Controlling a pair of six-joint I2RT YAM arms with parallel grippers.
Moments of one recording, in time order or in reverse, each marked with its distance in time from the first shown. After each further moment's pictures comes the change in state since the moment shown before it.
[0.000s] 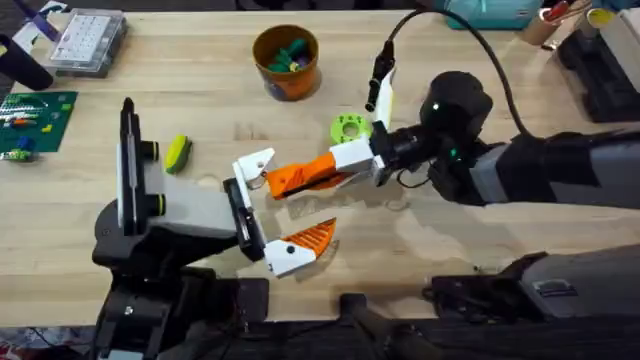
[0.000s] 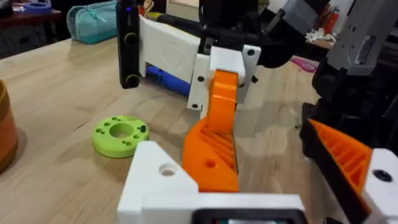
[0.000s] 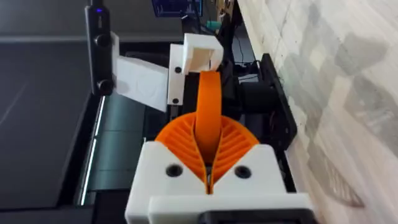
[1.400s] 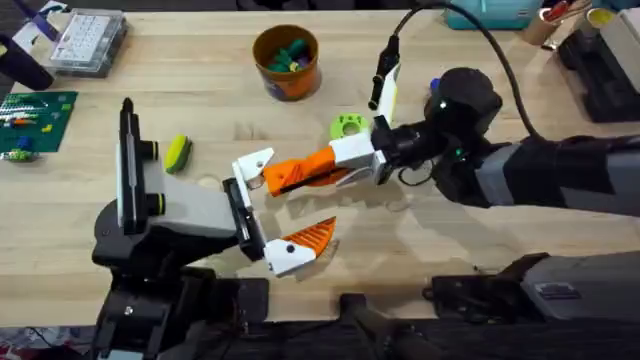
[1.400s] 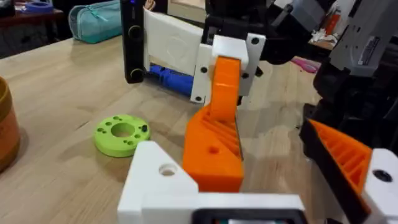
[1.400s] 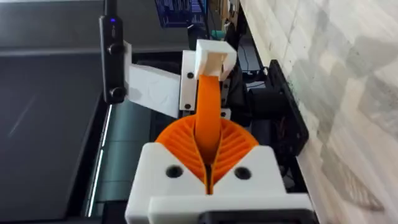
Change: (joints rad) left arm 0.001 0.000 0.000 -0.001 -0.003 -0.003; right arm 0.004 -0.043 0.000 0.011 0.035 0.078
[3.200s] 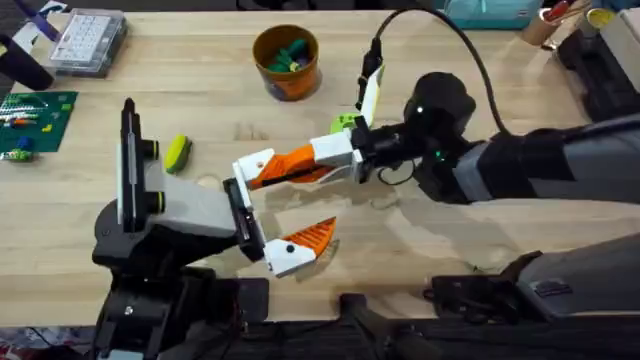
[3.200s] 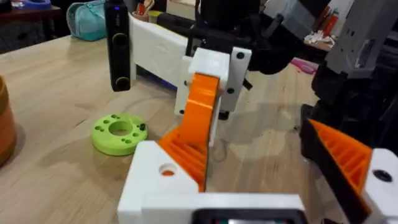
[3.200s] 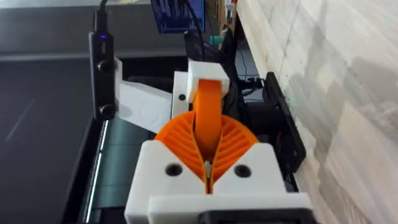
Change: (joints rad) left arm 0.002 0.000 0.000 -0.001 0.004 -0.016; right arm 0.072 0.101 0.045 0.063 0.105 0.012
